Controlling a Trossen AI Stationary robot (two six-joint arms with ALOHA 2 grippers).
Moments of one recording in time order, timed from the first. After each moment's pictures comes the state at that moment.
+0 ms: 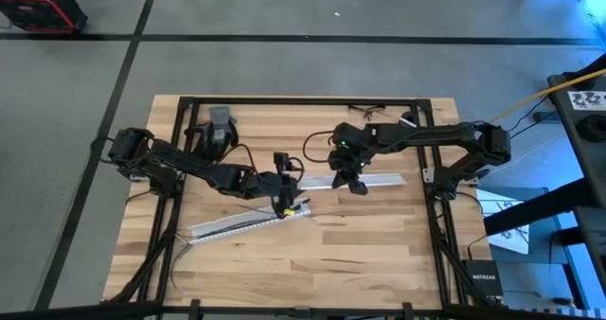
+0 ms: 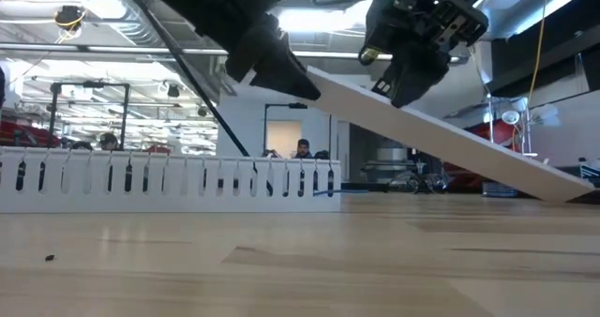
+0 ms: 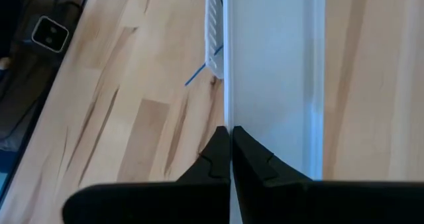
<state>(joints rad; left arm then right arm) -0.18 1.61 0.94 0.11 -0.51 0.30 -0.22 1.52 1.01 -0.55 -0.59 -0.24</state>
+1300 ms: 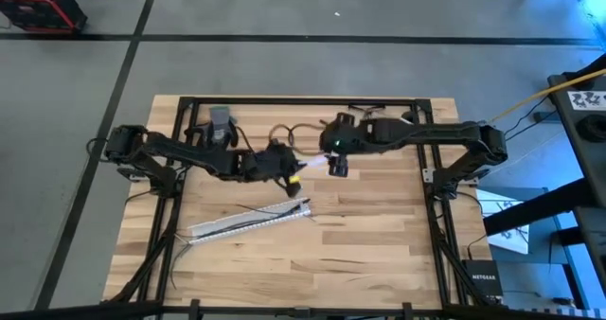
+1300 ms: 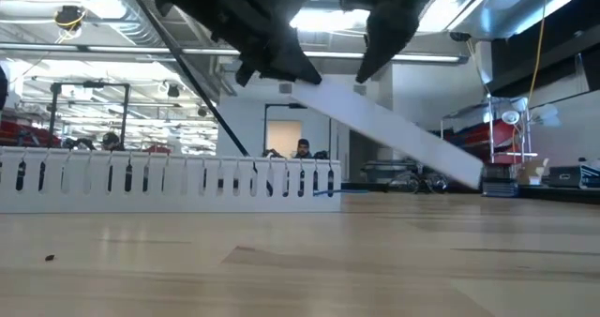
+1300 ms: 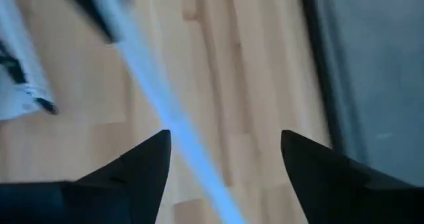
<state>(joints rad) -0.05 1.56 0.94 0.14 -0.41 -0.32 -0.10 1.56 1.34 -0.80 0.26 -0.11</state>
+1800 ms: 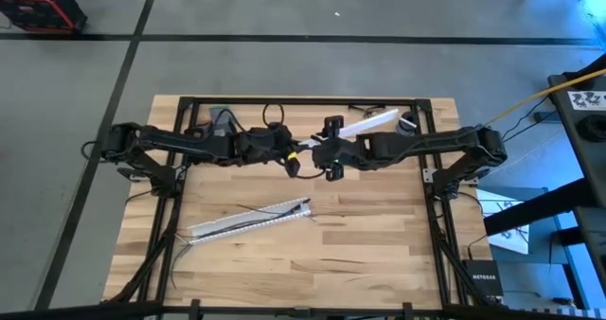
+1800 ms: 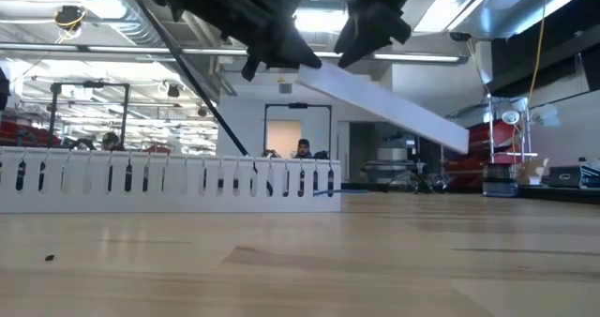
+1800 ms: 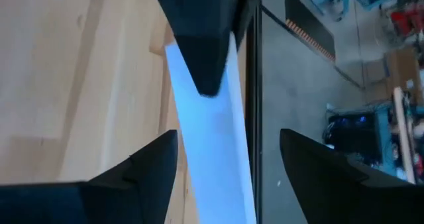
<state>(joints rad) 0.10 1.51 0.94 0.22 -0.29 -0.33 0.04 1.58 1.35 -0.63 0.56 -0.45</state>
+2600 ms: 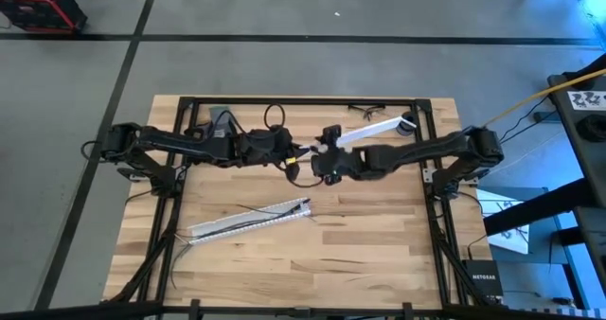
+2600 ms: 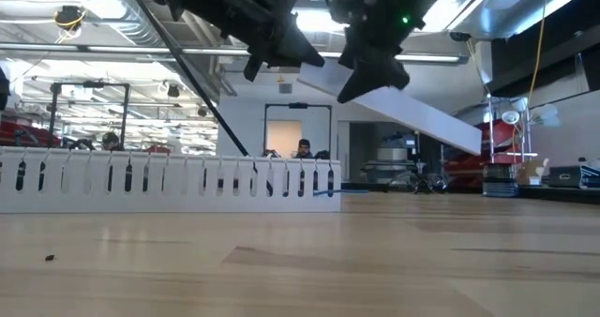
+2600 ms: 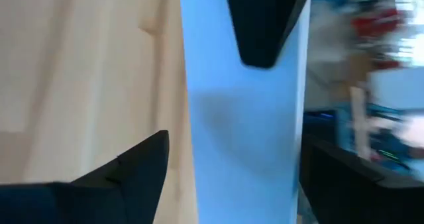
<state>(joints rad) 0.09 1.51 0.94 0.22 -0.25 -0.34 0.05 1.62 1.15 -0.37 0.66 -0.53</state>
